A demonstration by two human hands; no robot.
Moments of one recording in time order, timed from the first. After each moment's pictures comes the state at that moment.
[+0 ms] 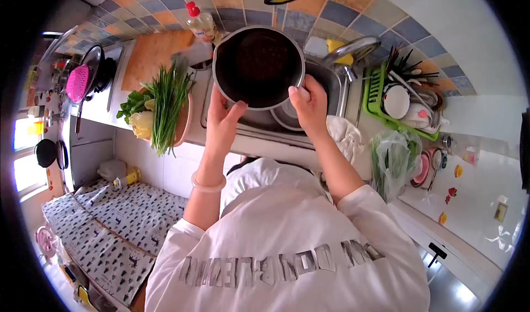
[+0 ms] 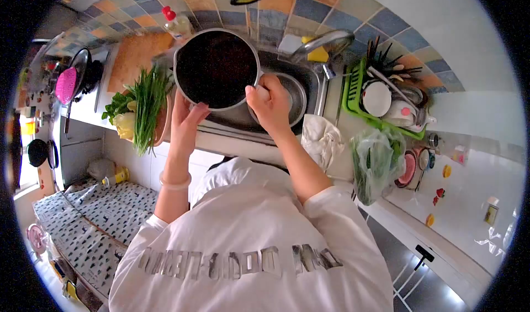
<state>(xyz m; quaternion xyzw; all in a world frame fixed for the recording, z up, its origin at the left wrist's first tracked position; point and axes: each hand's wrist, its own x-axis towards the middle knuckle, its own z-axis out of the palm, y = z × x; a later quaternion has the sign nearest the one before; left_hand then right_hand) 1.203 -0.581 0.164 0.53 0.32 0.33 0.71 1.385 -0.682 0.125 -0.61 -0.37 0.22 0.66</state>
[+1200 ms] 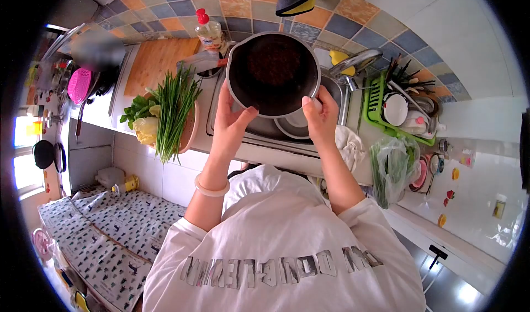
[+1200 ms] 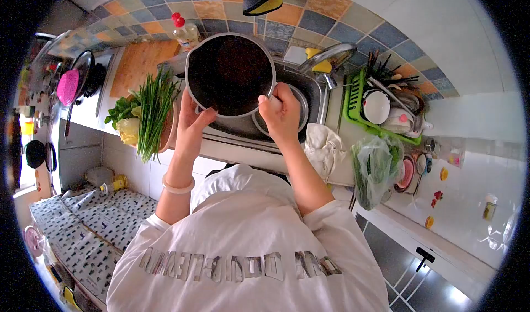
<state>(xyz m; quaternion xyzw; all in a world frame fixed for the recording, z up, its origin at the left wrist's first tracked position) 1.195 -0.567 0.174 0.54 0.27 0.34 0.72 1.367 -0.678 0.157 -0.60 -0.35 0.19 0.70</state>
